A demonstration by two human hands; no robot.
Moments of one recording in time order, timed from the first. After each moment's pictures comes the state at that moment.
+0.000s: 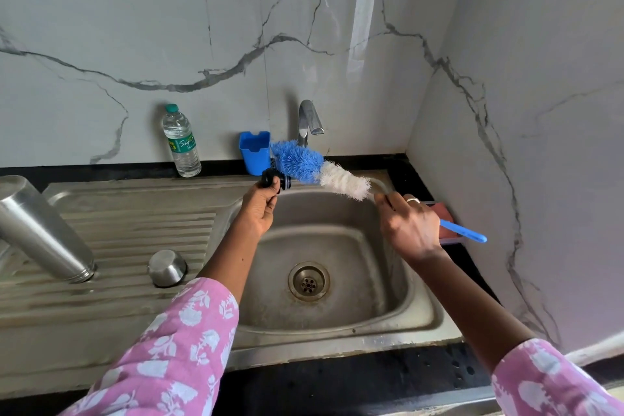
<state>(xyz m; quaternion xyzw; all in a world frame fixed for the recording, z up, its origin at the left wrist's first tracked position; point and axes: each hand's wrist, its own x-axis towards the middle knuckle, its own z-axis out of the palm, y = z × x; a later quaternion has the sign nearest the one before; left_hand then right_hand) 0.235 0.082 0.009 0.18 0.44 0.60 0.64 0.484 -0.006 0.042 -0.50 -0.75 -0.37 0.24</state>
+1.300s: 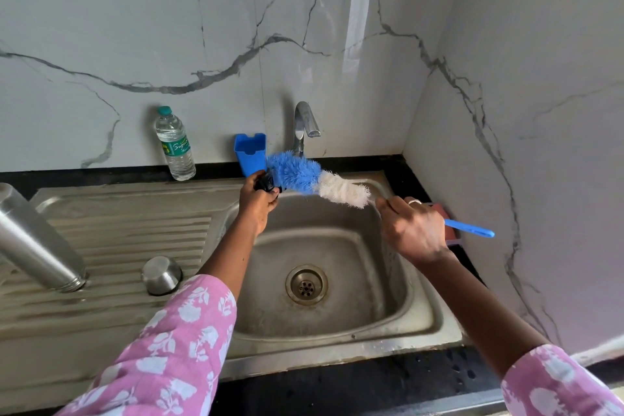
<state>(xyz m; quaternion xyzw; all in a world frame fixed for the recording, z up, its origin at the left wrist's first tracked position) 0.237 0.094 0.008 0.30 0.52 0.57 0.56 0.492 -0.008 0.049 -0.48 -0.77 -0.36 0.21</state>
